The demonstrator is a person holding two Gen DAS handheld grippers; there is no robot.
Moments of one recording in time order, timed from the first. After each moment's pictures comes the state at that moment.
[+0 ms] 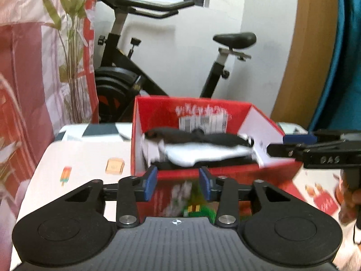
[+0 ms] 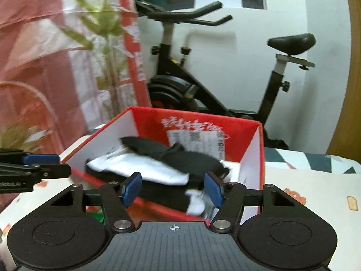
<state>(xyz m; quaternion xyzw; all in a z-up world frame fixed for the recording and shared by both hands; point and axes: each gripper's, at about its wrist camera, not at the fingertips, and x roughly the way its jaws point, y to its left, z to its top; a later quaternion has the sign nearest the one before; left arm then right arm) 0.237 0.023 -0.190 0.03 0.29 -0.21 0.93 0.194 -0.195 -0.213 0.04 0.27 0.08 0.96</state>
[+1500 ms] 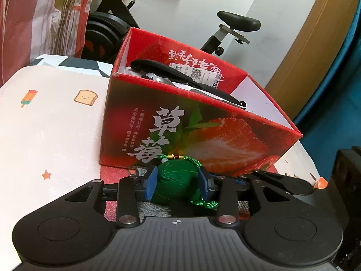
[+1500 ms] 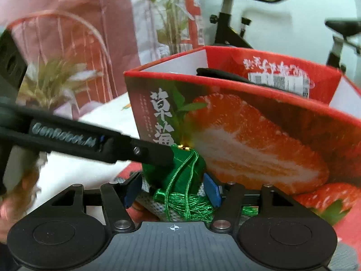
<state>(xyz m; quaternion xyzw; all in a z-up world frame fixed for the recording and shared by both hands) 0.239 0.039 -0.276 -0.08 0.37 -0.26 0.89 0.186 -0.106 -0.318 0.04 0.31 0.20 0.93</state>
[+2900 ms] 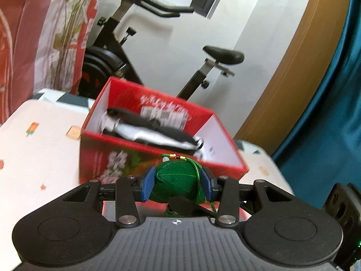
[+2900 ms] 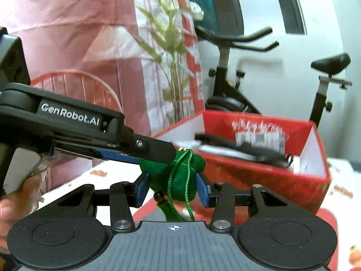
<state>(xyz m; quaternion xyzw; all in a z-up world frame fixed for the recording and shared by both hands) 0.172 0.015 -0.196 -0.11 0.30 -0.24 0.91 0.115 -0.143 -0.244 0.04 0.18 0.20 0.96</state>
